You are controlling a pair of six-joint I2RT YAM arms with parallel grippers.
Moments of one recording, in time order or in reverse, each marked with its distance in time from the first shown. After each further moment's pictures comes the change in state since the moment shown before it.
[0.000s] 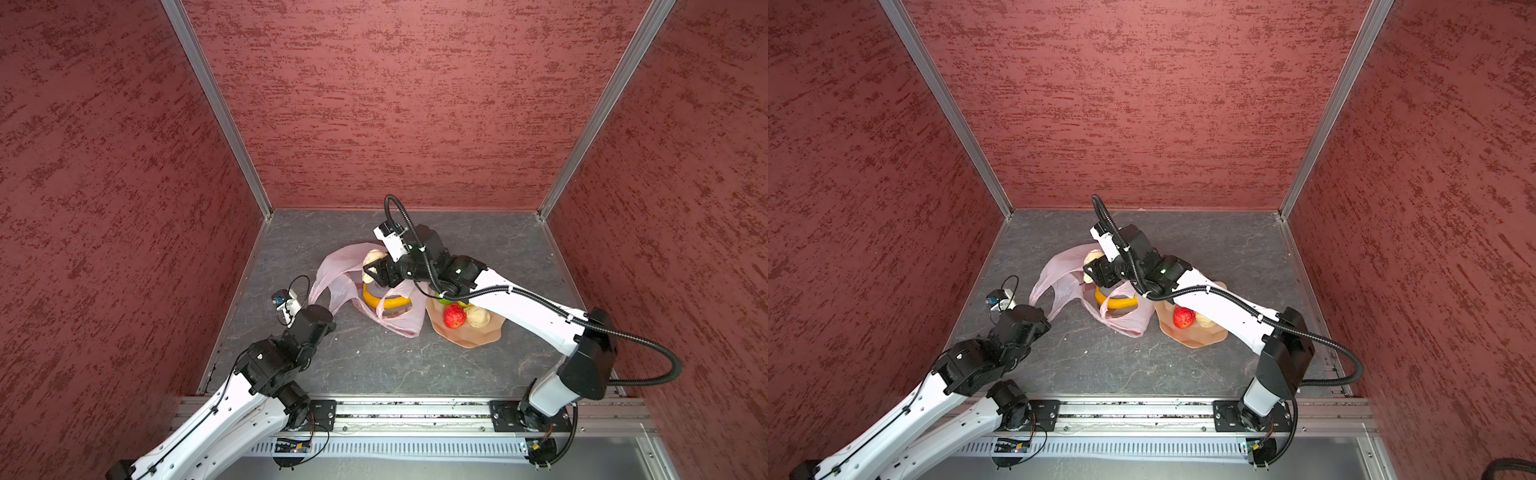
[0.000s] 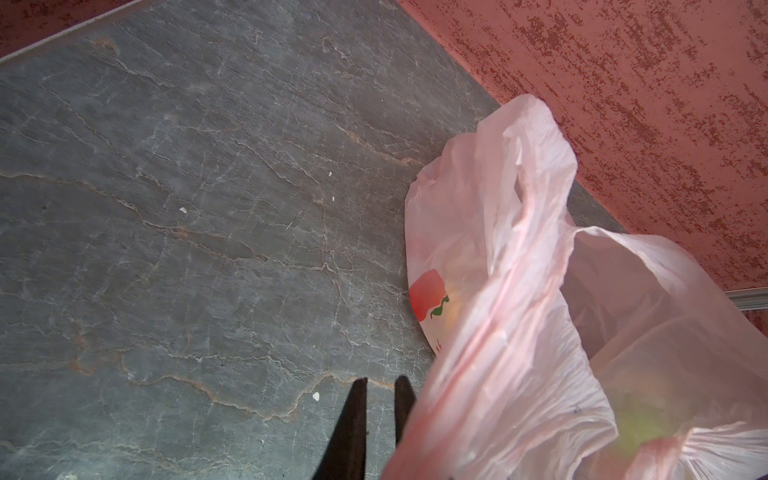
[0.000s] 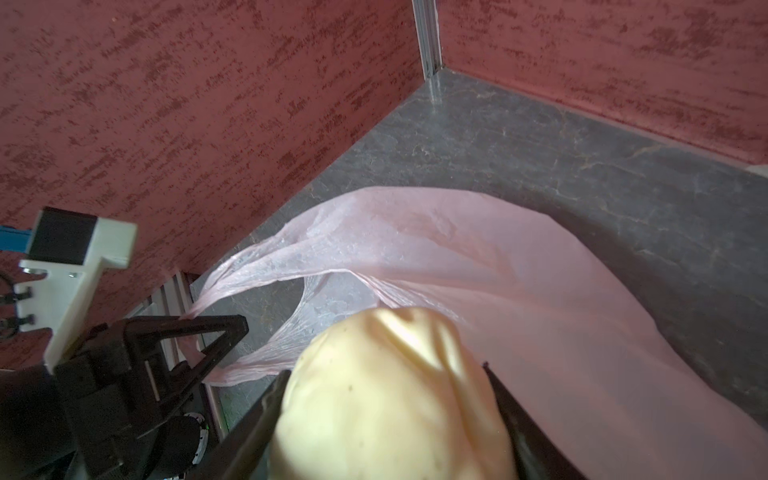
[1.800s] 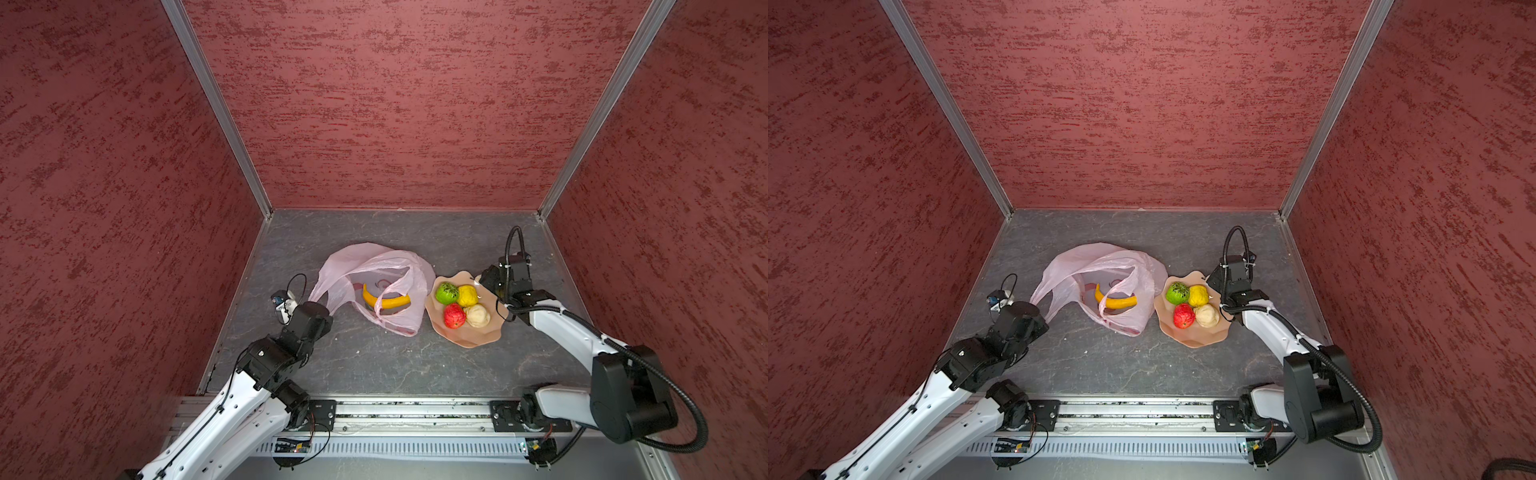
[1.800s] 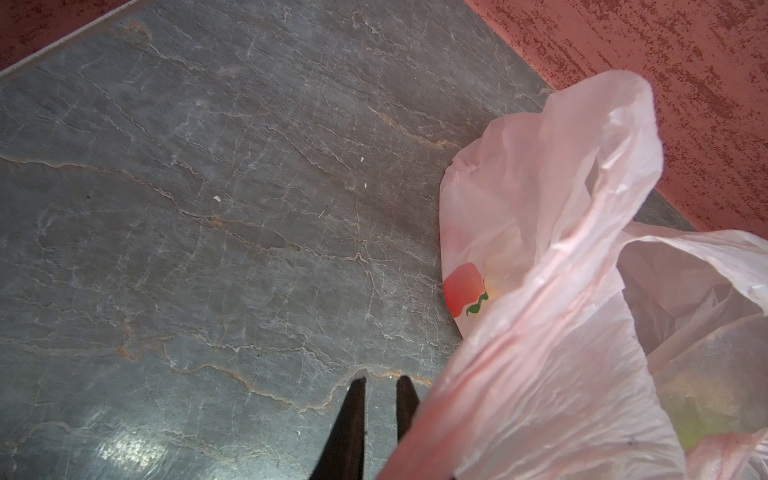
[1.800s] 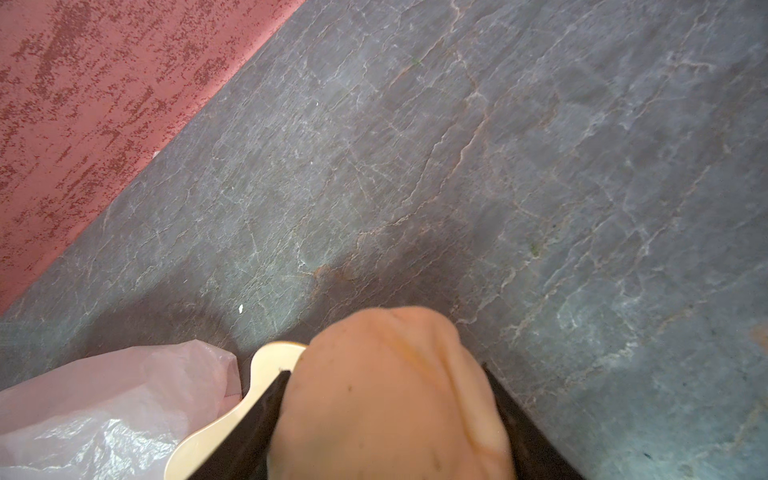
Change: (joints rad) left arm 0.112 0.023 -0.013 -0.022 0.085 0.072; right arm -0.657 -0.304 -0.794 0.203 0.311 0.533
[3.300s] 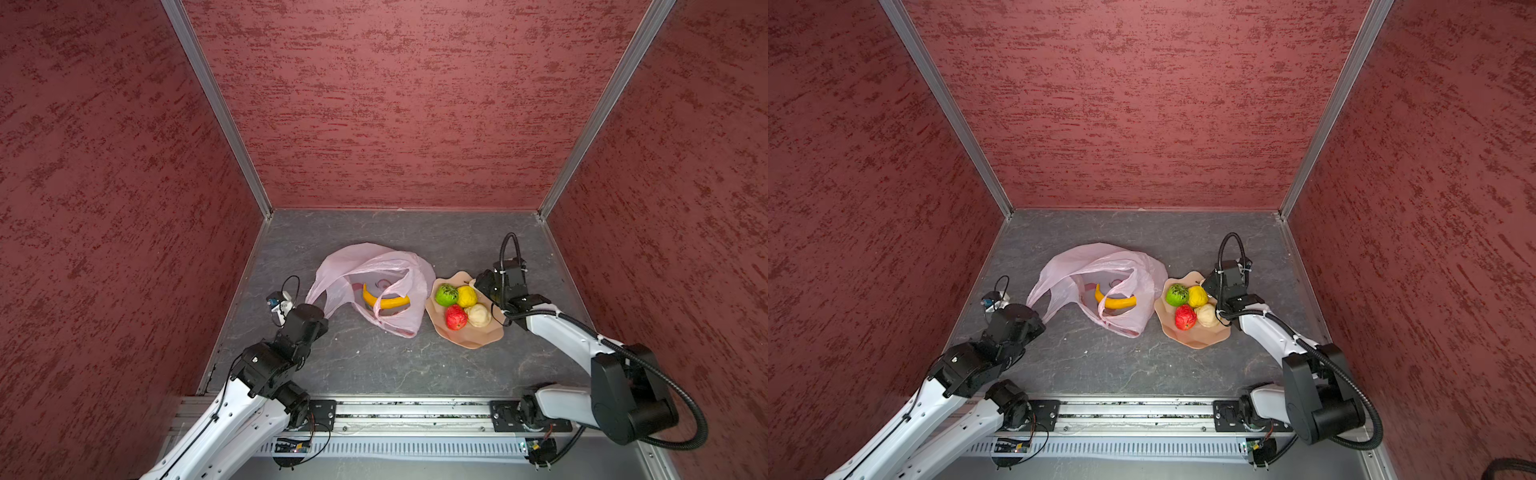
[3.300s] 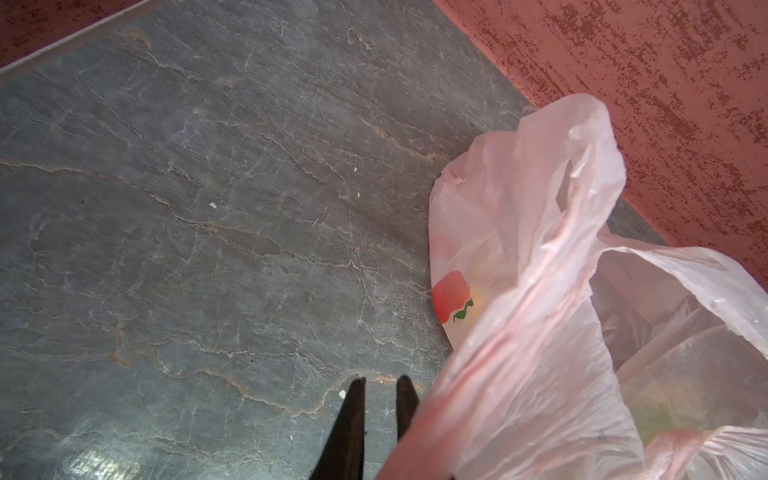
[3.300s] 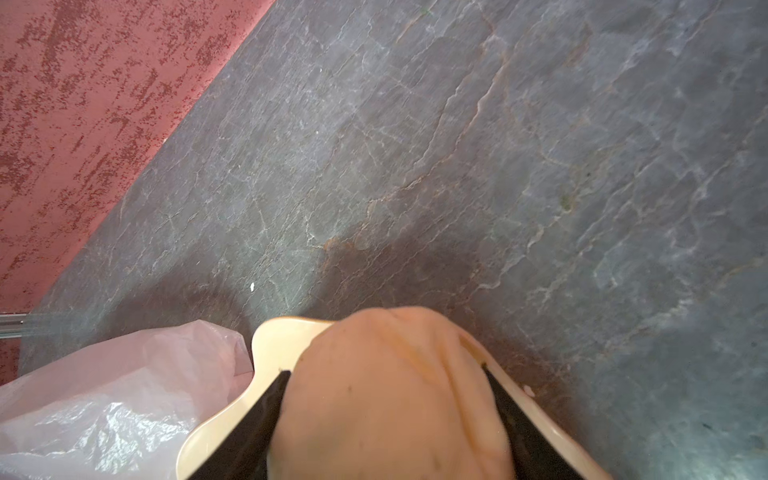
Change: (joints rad) left arm 0.017 -0.063 -0.014 0.006 0.004 0.006; right arm 0.062 -0.006 -0.048 0.031 -0.013 0.095
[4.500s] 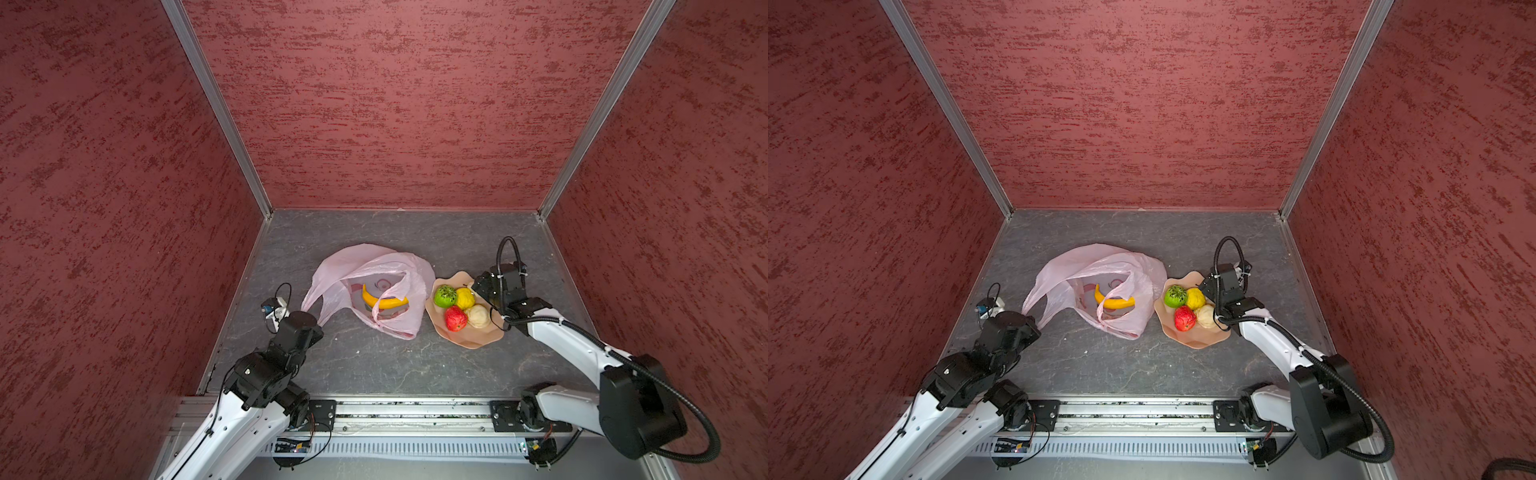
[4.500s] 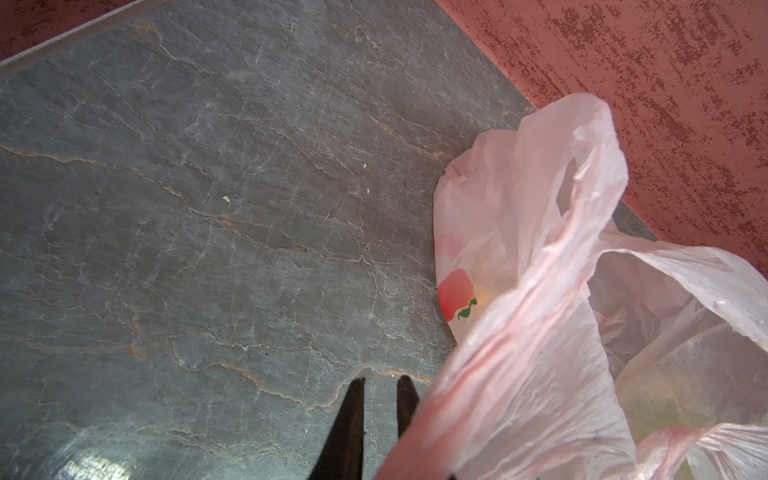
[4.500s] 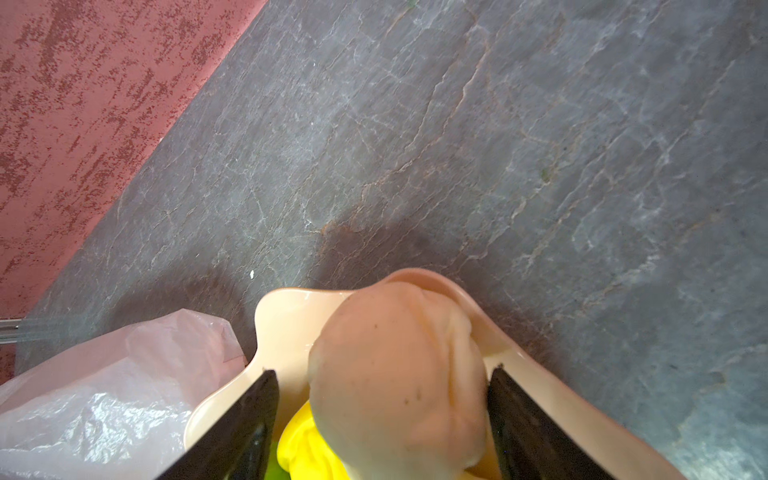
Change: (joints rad) left arm 0.028 -0.094 -0.035 -0.029 0.027 0.024; right arm 0.050 -0.076 -0.008 -0.087 0.061 0.051
